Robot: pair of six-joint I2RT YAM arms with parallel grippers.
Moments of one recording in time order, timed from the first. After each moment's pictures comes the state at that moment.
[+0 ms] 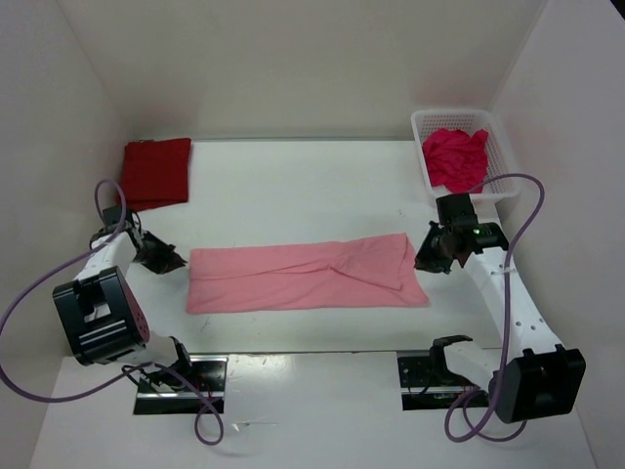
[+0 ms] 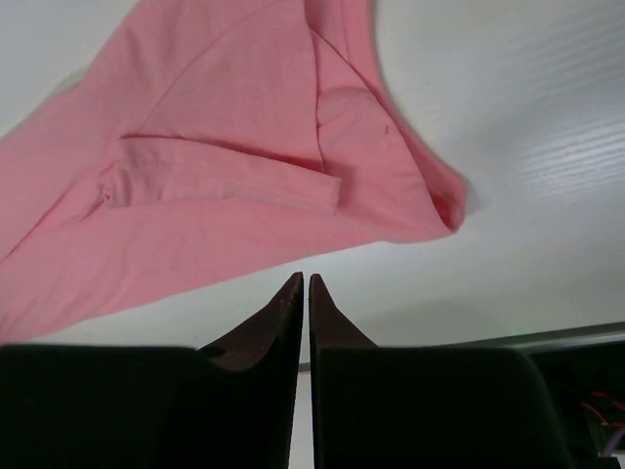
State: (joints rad) left arm 0.45 1.45 0.85 -0.62 0.33 -0.63; right arm 0.11 1.08 0.96 -0.99 -0.01 0.62
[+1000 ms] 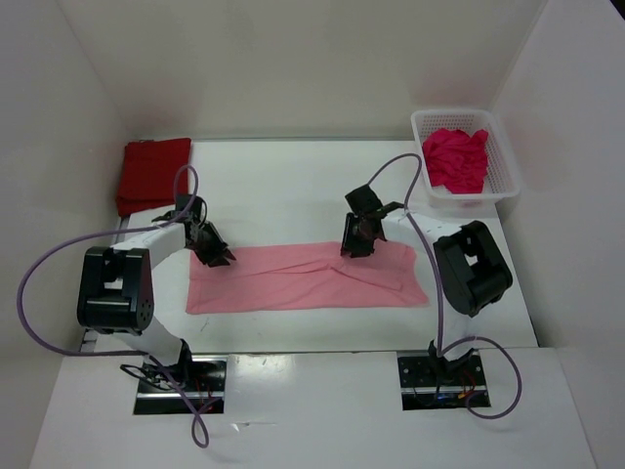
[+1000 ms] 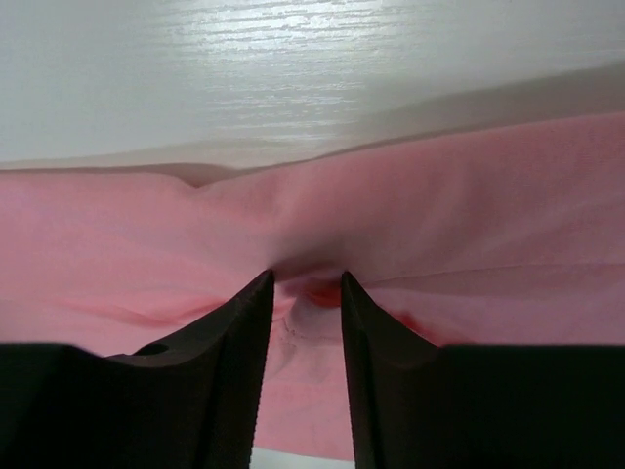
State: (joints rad) left arm -0.01 1.59 0.88 -0.47 0.25 -0.69; right arm 0.49 1.75 1.09 -0.45 -0.02 0.68
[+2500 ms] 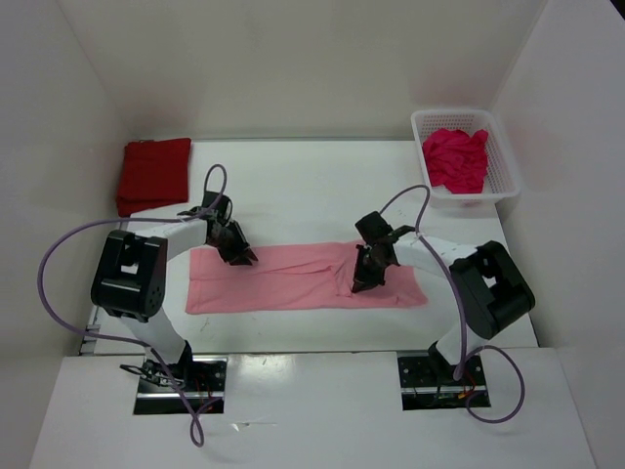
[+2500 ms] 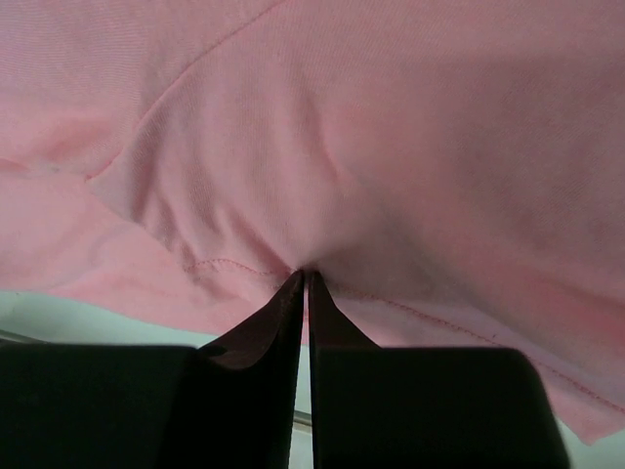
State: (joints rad) left arm -0.18 1.70 0.94 -0.42 0.27 -0.72; right arm 0.52 1.59 0.83 -0.52 -0.16 0.75
